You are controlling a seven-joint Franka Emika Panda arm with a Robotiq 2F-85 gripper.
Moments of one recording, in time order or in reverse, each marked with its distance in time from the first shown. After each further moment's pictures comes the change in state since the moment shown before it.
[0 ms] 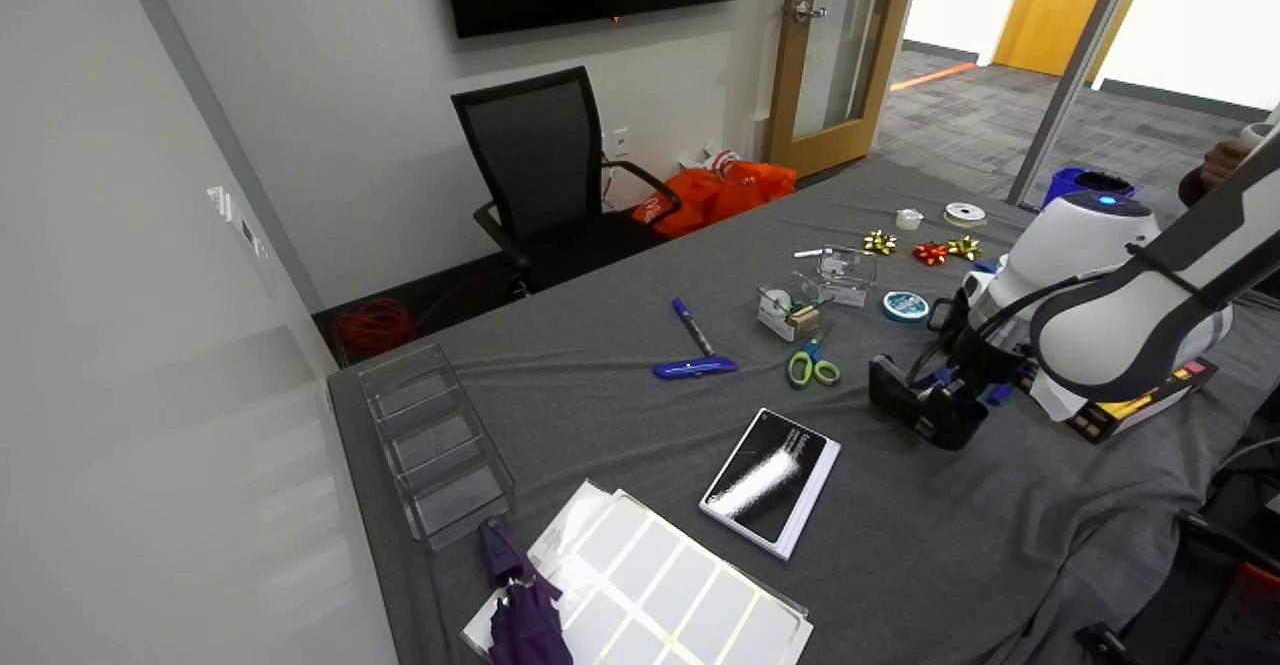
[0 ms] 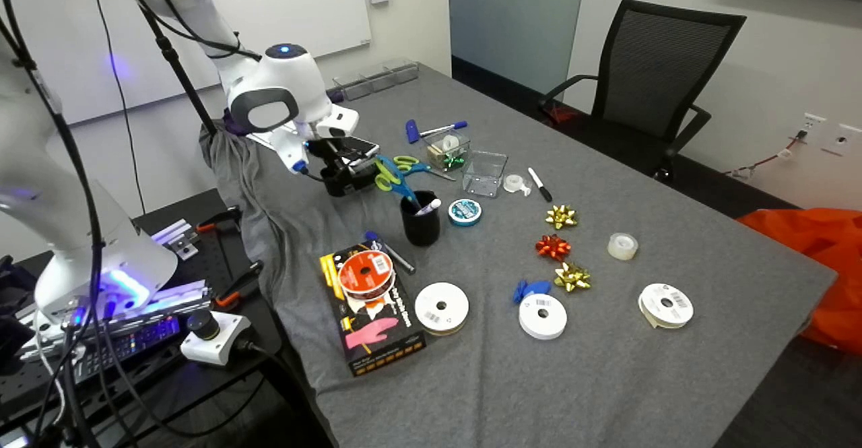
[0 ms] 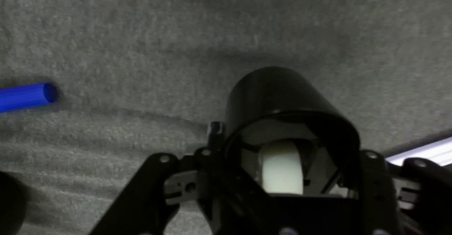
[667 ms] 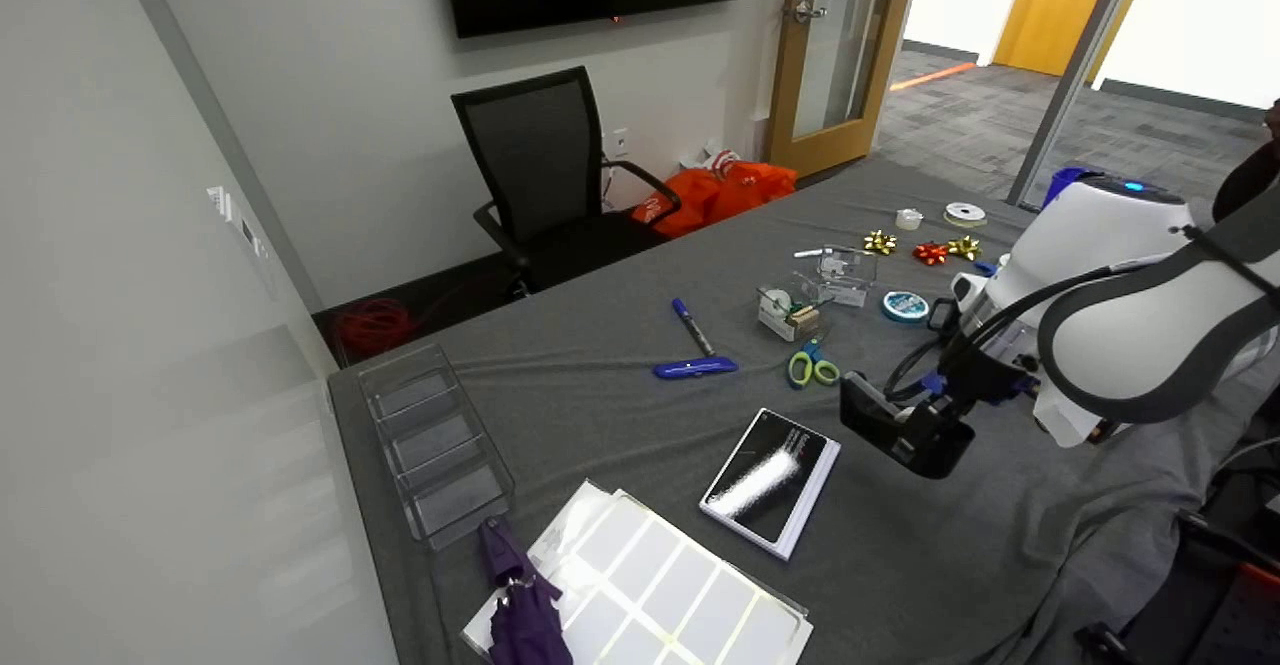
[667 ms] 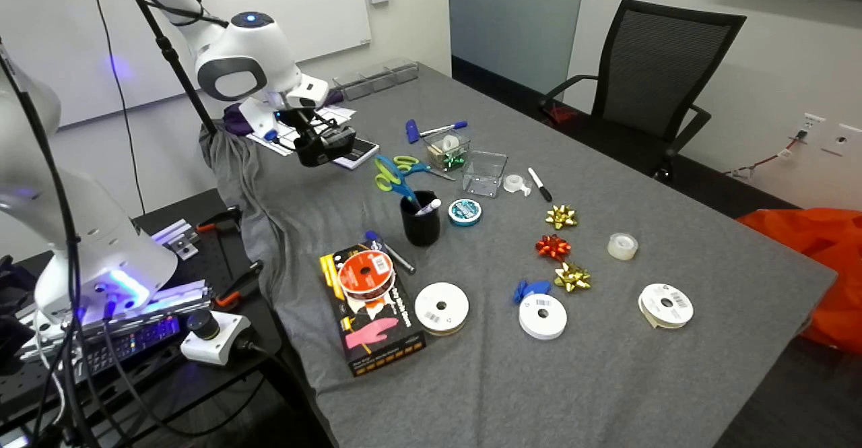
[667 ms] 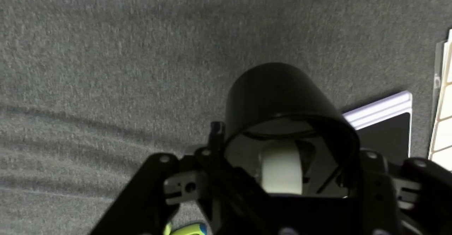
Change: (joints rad) arm 0.021 -0.160 0.228 -0.059 0.279 -0.064 -0.043
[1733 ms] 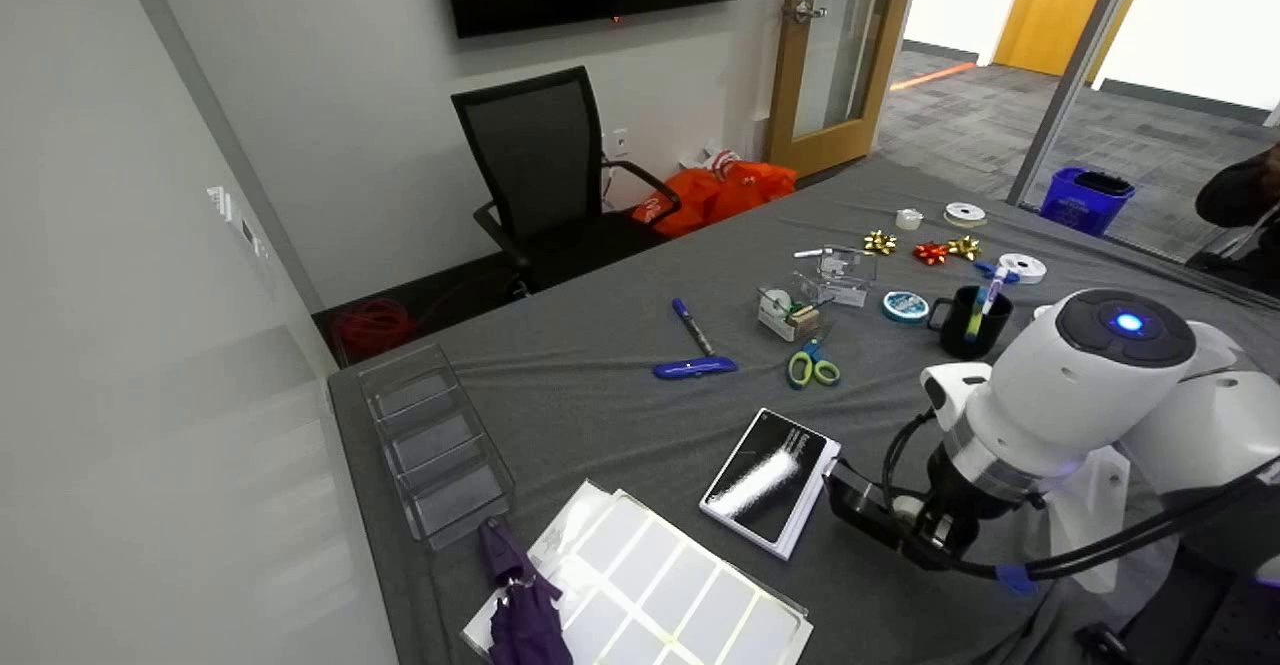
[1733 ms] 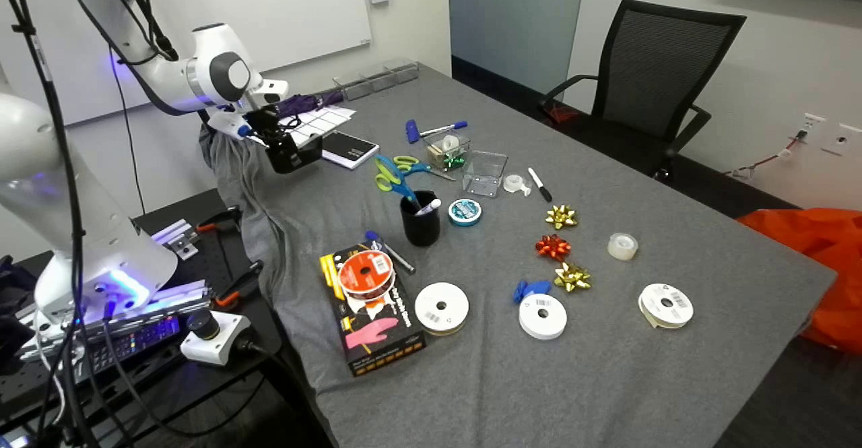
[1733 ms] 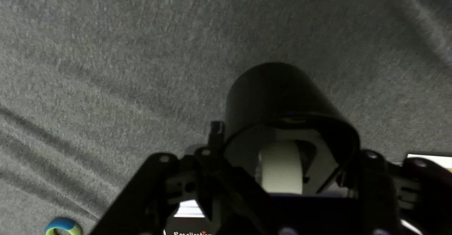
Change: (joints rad) arm 0.671 0.060 -0.507 -0.013 -0.963 0.017 0.840
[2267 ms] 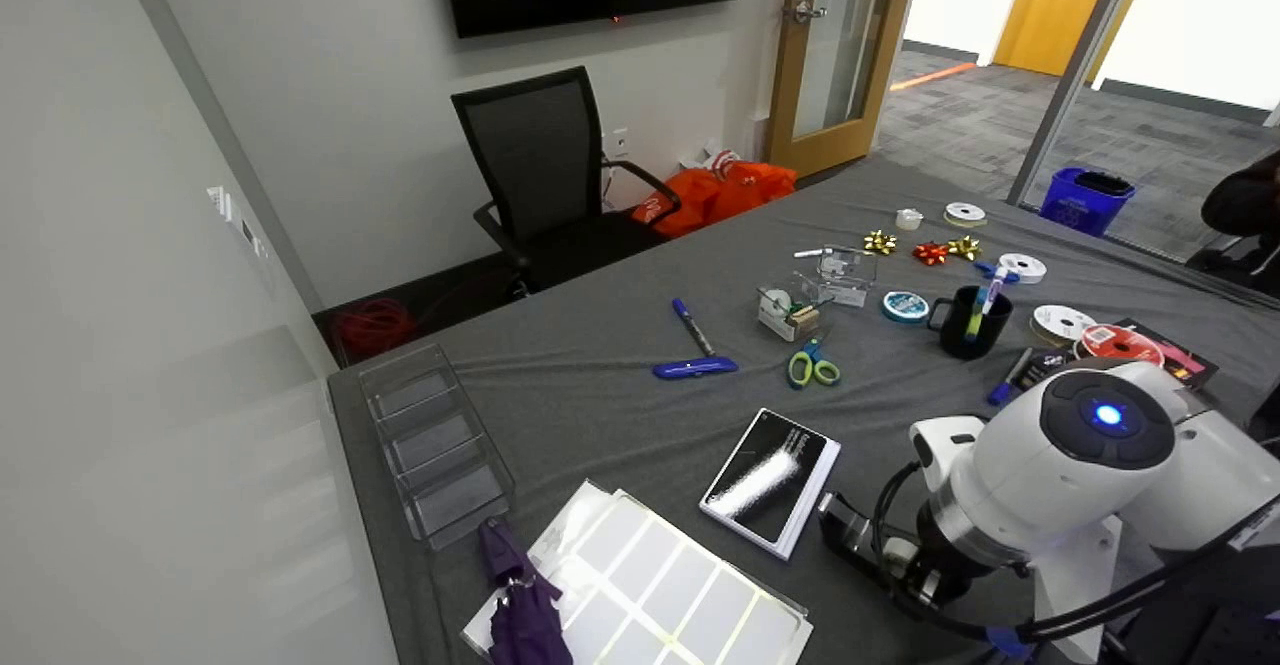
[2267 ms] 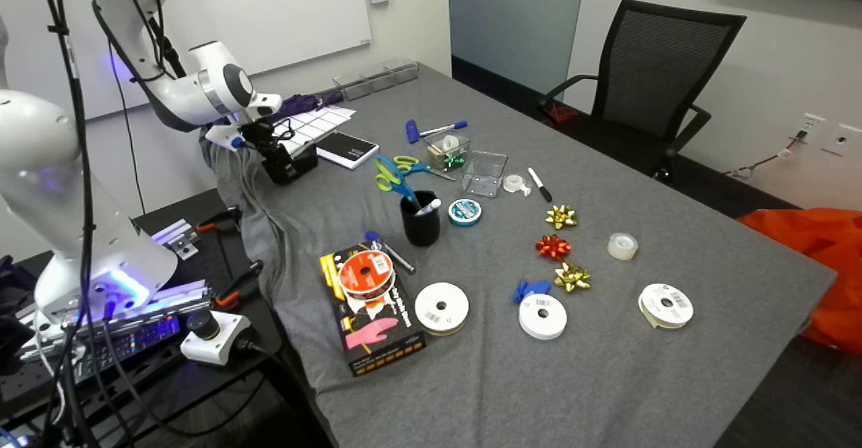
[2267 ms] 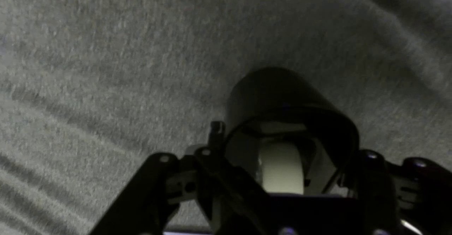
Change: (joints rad) arm 0.173 0.140 -0.111 0.067 -0.256 0.027 0.343
